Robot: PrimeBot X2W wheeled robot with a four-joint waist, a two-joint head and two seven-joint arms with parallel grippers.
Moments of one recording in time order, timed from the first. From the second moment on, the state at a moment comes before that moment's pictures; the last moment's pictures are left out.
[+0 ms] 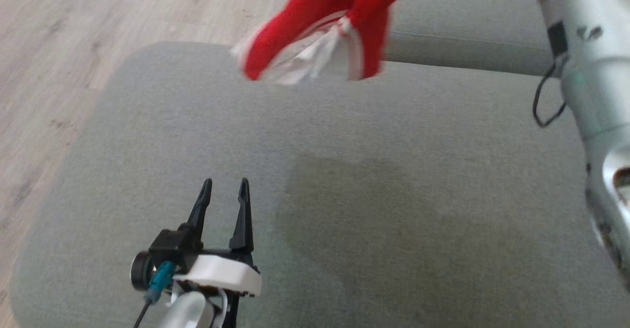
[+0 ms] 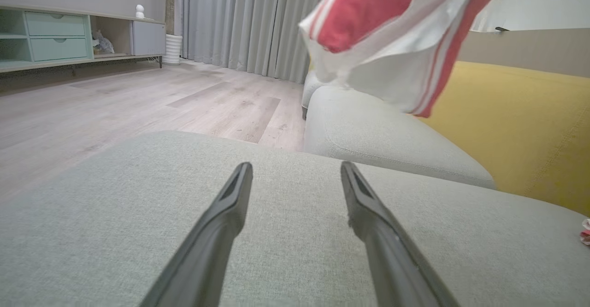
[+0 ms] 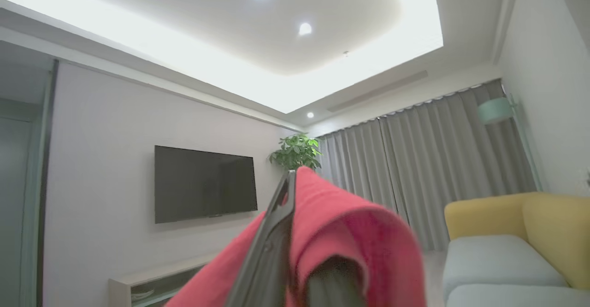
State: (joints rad) left arm -0.18 0.12 -0.45 0.33 -0.46 0.12 -0.25; right arm -1.33 -0.12 0.37 0.88 0.63 0.13 -0.25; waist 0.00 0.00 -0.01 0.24
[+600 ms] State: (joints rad) left arm -0.16 0.12 -0.42 0.30 -0.46 0.12 -0.25; right arm -0.75 -0.23 0.37 1.14 0.58 0.13 -0.23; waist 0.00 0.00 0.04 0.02
